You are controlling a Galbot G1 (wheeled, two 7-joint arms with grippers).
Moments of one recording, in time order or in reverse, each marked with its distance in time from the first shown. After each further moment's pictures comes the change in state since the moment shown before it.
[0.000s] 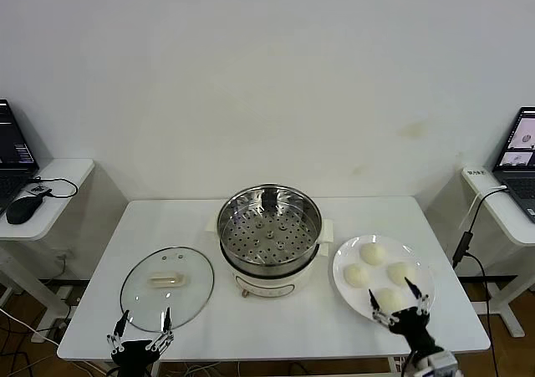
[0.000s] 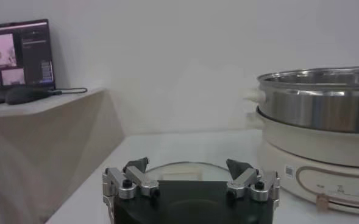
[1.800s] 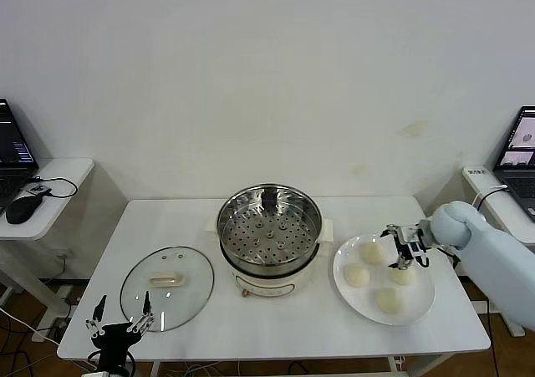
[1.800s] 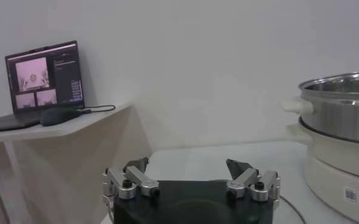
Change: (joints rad) left arm -0.081 0.002 -0.071 0.023 -0.003 0.037 -0.032; right arm 1.279 -0.392 -1.121 -0.745 -0.221 -0.062 -0.843
